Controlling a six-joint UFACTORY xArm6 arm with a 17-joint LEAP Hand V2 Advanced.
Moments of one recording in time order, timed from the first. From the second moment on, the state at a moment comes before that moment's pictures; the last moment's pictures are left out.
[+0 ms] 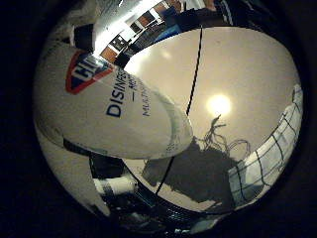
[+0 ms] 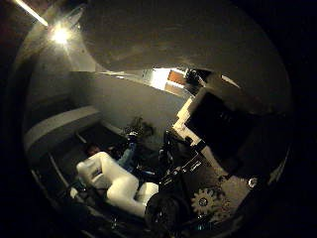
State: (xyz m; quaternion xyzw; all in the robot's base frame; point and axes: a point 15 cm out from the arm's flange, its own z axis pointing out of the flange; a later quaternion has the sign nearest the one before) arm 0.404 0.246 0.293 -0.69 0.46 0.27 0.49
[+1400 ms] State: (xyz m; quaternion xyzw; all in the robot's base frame) arm 0.362 0.265 0.231 -0.72 0.40 0.33 0.45
